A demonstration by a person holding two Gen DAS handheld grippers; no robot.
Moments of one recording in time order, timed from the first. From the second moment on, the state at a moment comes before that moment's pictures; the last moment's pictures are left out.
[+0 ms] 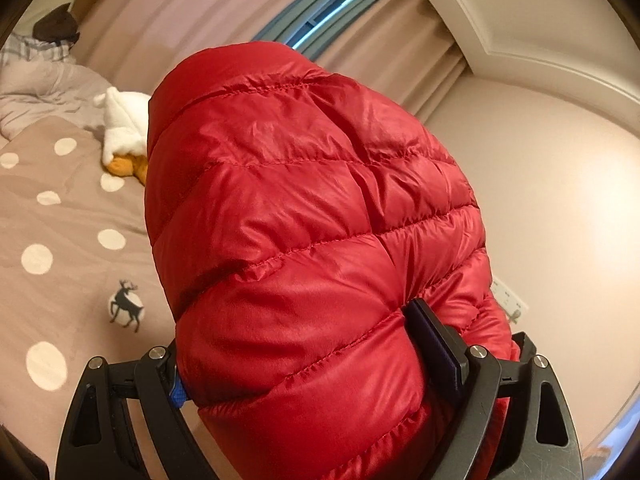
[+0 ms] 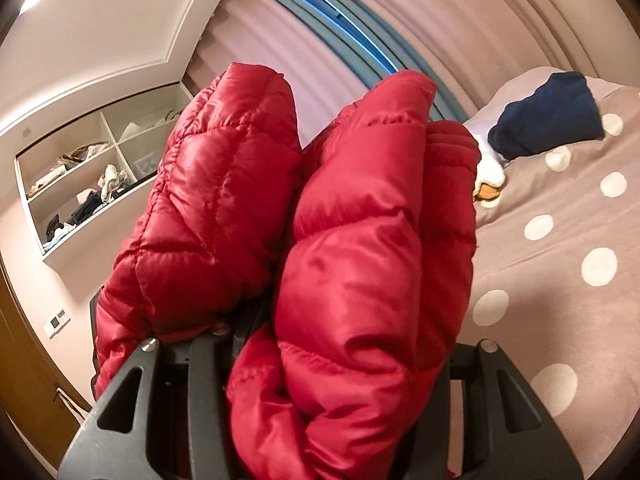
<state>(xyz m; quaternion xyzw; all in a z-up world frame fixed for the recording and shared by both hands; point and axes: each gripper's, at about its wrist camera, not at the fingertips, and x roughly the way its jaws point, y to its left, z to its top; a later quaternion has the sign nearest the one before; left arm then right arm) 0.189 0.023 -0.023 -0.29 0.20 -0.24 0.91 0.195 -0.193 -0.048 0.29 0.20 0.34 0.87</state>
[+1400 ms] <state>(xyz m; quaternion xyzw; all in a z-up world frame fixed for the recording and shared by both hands) 0.226 -0.018 -0.136 -0.33 0.35 0.00 0.88 0.262 -0.222 -0.197 0.23 0.40 0.16 0.87</state>
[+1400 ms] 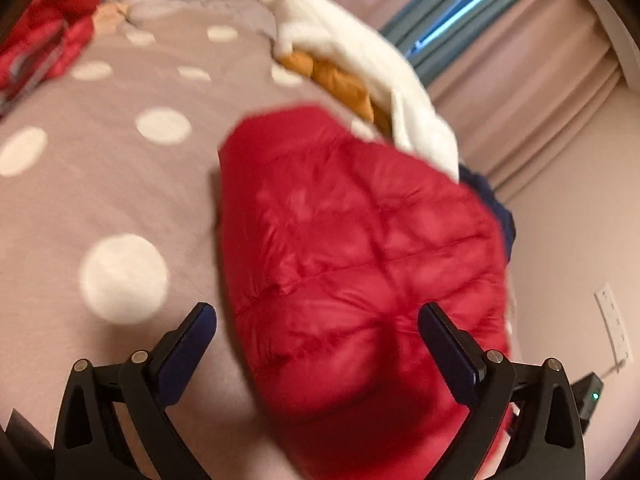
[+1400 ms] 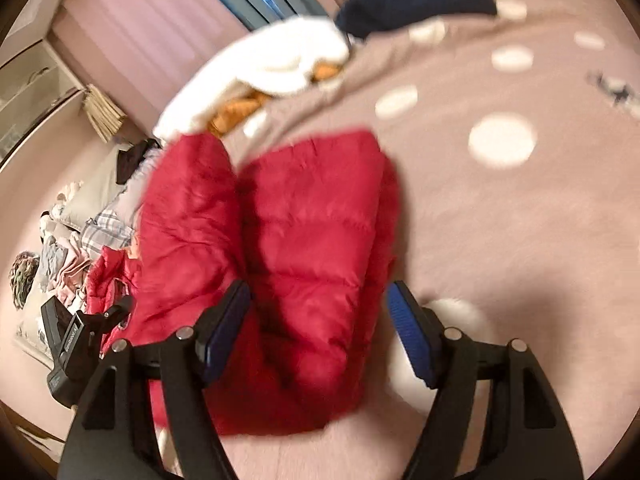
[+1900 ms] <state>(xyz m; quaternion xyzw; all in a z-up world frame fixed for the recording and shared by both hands) 0.104 -0.098 0.000 -0.15 0.19 0.00 0.97 0.158 -0.220 -0.055 0.12 0.27 0.18 0.94</state>
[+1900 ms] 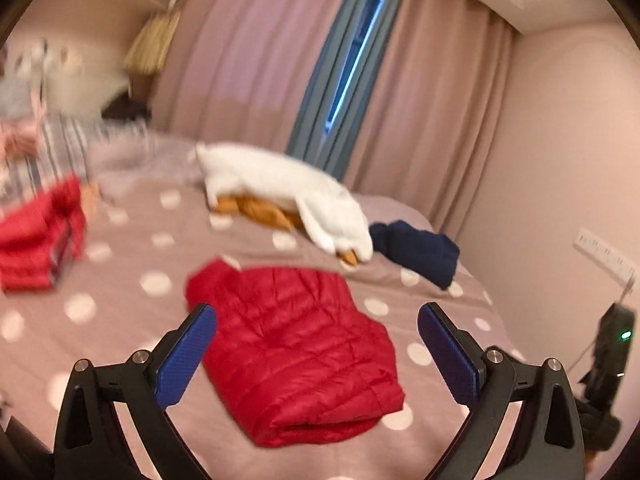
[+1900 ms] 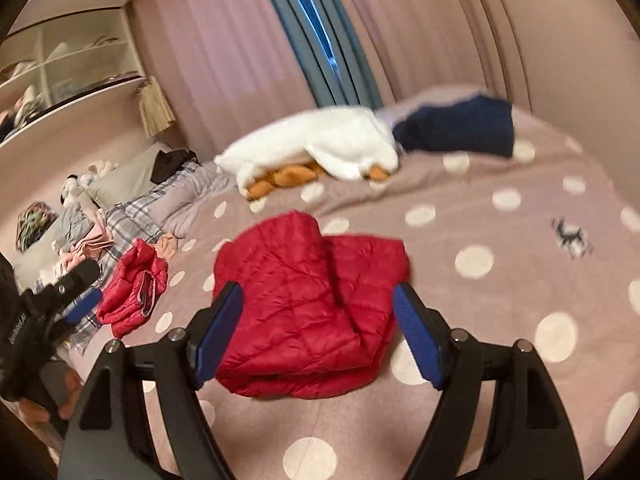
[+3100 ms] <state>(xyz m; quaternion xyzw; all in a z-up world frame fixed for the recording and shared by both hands) 0.056 -0.071 -0.009 -0.22 0.17 0.03 0.96 0.072 -0.236 -0.032 0.09 0.22 0.18 0.95</state>
